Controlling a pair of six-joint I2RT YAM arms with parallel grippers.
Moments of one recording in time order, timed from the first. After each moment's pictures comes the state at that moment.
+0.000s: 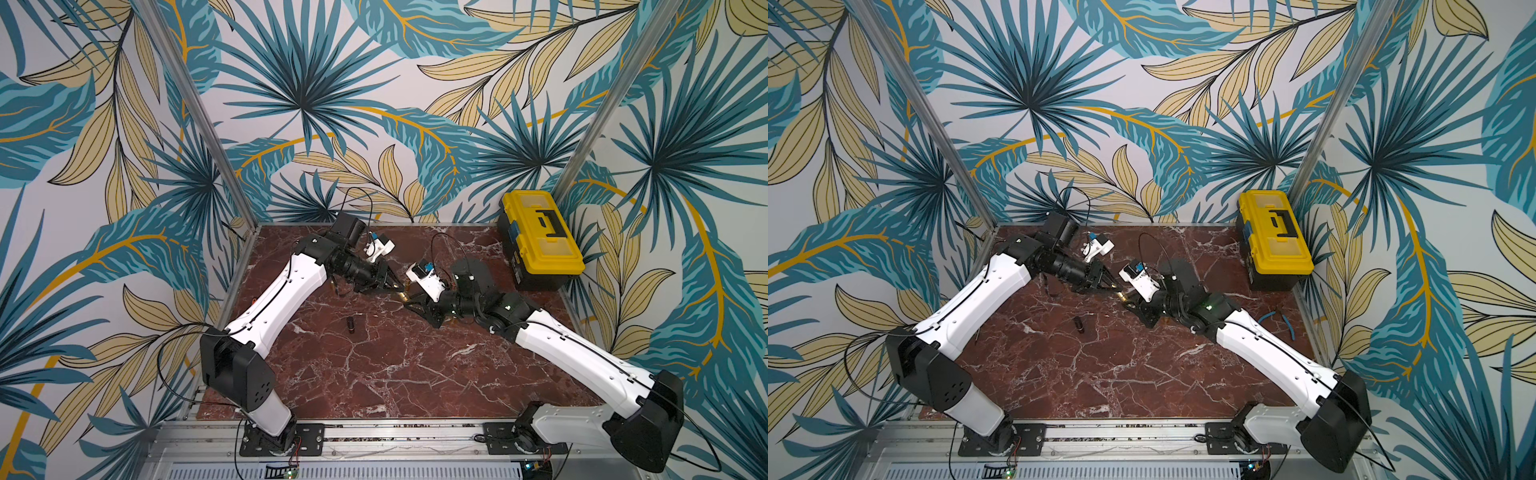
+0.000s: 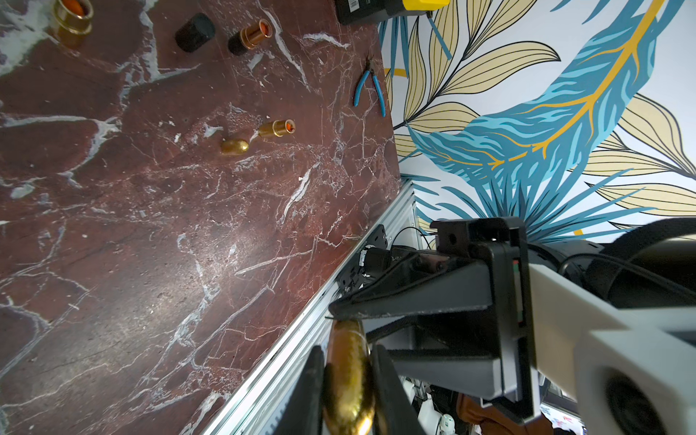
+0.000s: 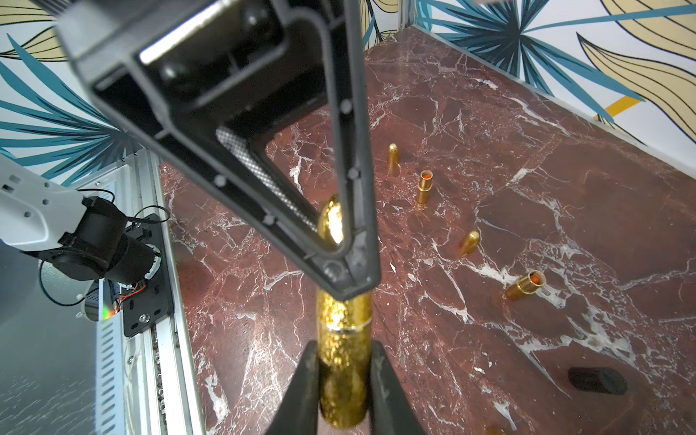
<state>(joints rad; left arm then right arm) -0.44 1.63 1.64 -1.04 0.87 -0.44 0.69 1.27 1.11 -0.43 -0.33 -0.07</state>
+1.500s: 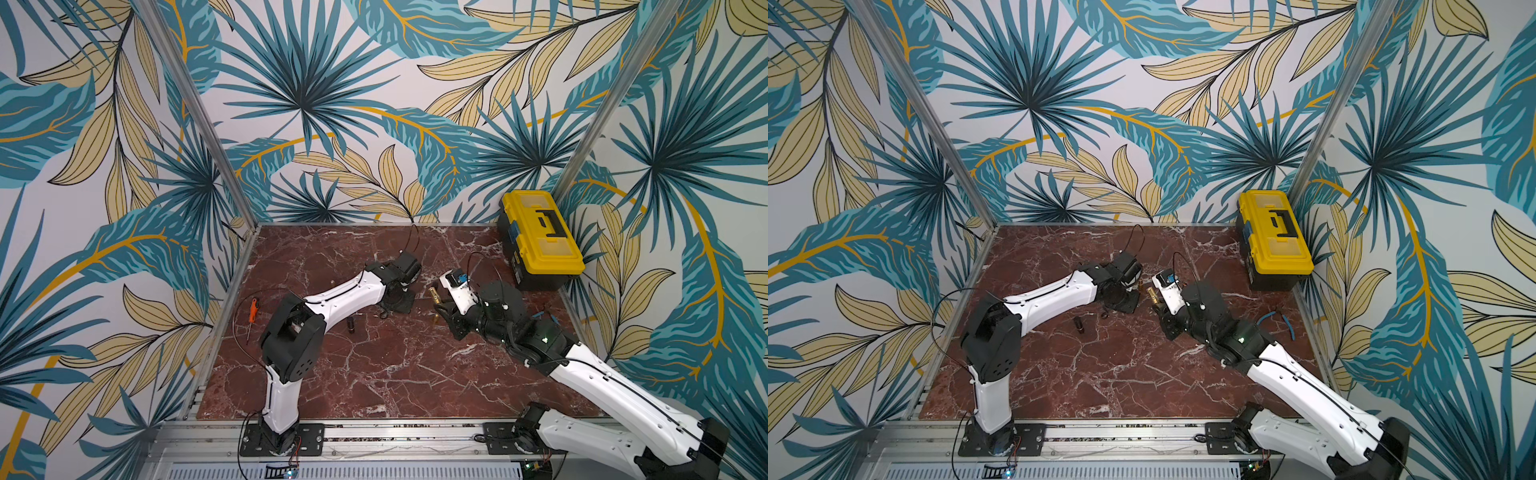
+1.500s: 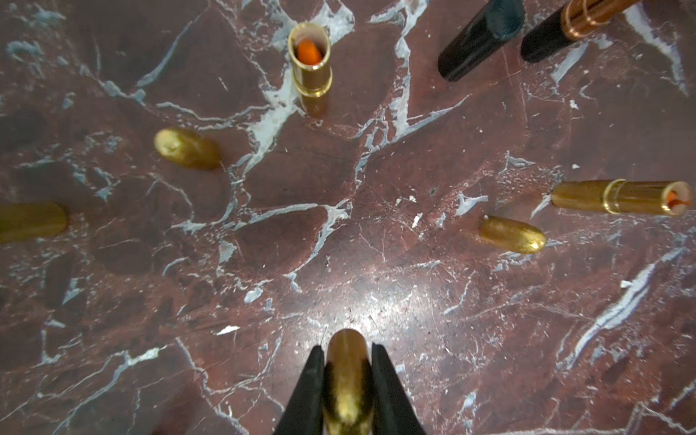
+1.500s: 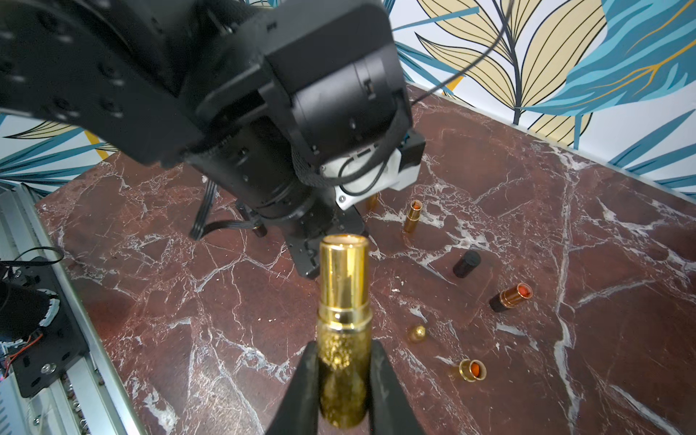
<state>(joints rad) -0.73 1.95 1.55 -0.79 -0.02 -0.40 0.72 0.99 0.94 -0.49 0.03 0.06</state>
